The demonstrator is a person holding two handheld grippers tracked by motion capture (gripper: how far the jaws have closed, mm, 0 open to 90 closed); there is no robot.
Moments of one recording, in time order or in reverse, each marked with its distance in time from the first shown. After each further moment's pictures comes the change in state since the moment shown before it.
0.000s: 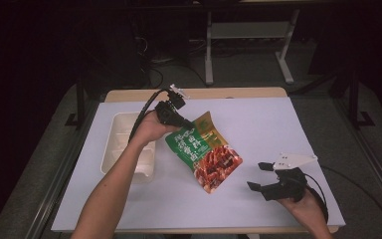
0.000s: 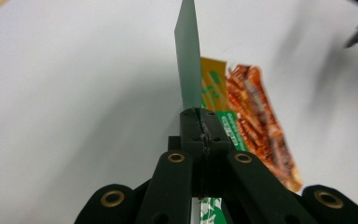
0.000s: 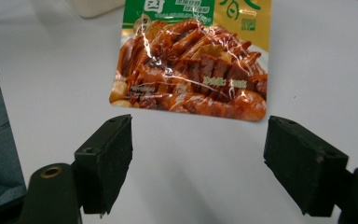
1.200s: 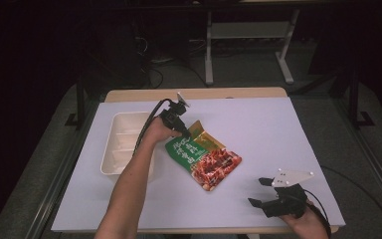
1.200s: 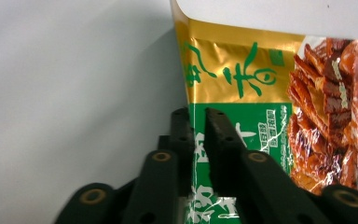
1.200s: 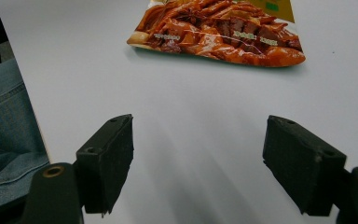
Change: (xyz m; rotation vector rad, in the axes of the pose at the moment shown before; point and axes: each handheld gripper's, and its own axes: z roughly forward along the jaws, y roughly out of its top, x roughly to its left) left arm 0.053 -0.020 0.065 0.241 0.030 -0.261; right arm 0.021 -0.033 0.003 0.068 0.009 -0.009
